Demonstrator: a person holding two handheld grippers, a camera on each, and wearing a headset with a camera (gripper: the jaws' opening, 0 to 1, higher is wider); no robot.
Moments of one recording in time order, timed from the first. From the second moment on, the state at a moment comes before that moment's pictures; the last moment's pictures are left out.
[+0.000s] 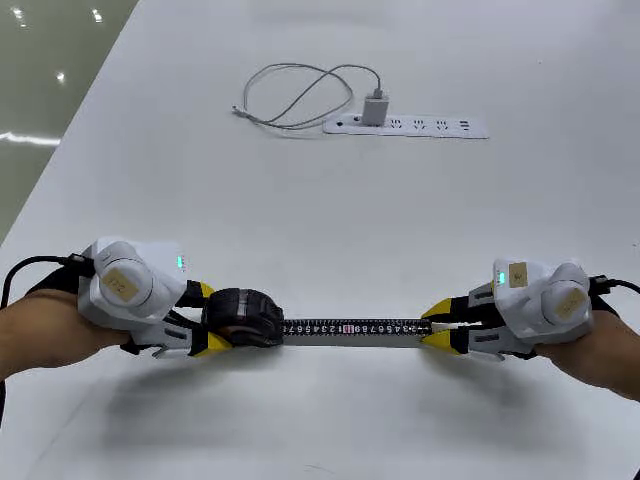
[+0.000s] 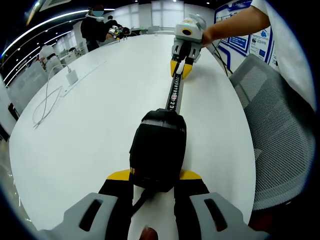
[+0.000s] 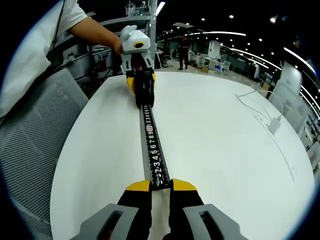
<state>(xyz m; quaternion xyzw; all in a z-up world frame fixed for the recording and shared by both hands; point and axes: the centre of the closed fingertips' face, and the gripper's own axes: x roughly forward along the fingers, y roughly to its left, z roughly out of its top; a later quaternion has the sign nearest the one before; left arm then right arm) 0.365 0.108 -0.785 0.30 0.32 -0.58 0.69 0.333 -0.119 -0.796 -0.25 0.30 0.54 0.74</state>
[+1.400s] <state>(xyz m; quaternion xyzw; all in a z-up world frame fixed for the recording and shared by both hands) 0.365 0.107 -0.785 0.30 0.32 -0.58 0.68 0.322 -0.170 -0.798 -0.26 0.33 0.52 0.74</state>
